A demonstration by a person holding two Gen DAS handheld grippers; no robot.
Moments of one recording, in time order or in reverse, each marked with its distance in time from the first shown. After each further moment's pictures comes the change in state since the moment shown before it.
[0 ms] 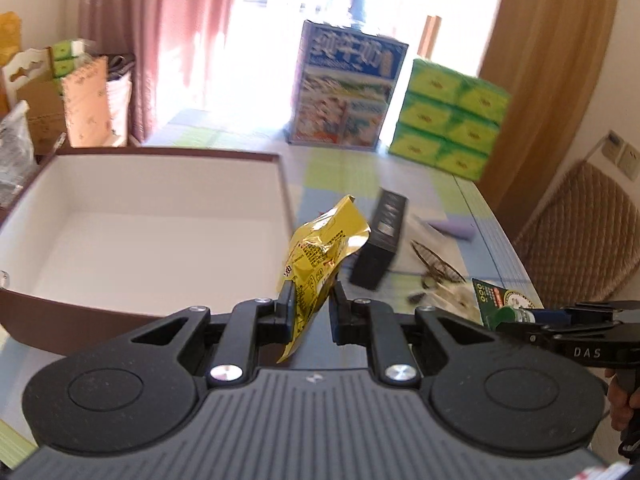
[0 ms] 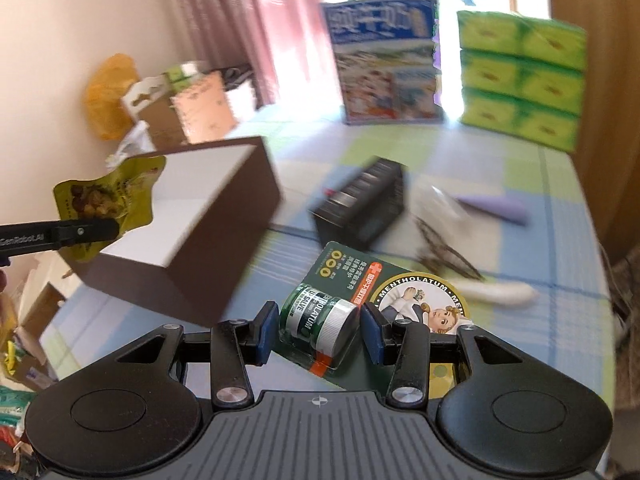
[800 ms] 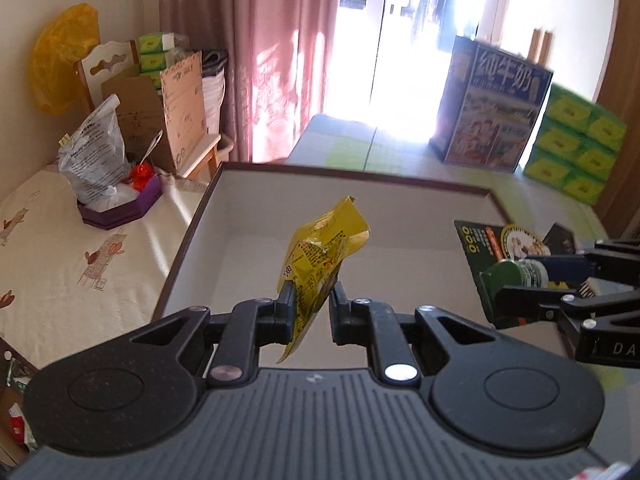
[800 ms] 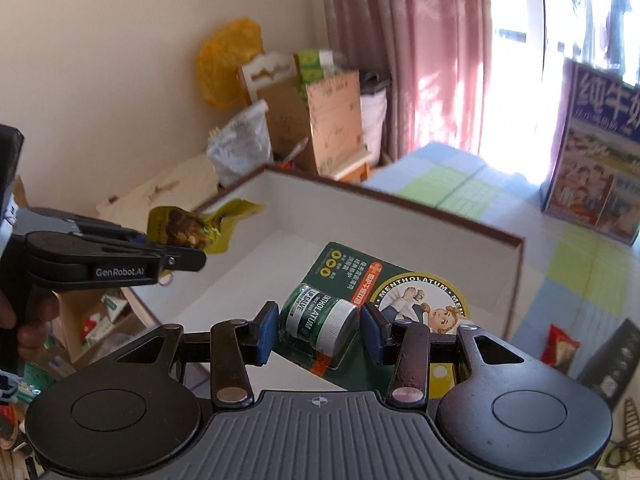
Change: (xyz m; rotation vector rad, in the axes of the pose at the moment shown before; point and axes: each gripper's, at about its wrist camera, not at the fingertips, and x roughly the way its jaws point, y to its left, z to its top) left arm 0.021 0.196 0.037 -0.024 0.040 0.213; right arm 0.167 0.177 0.072 -0.265 0.030 0.180
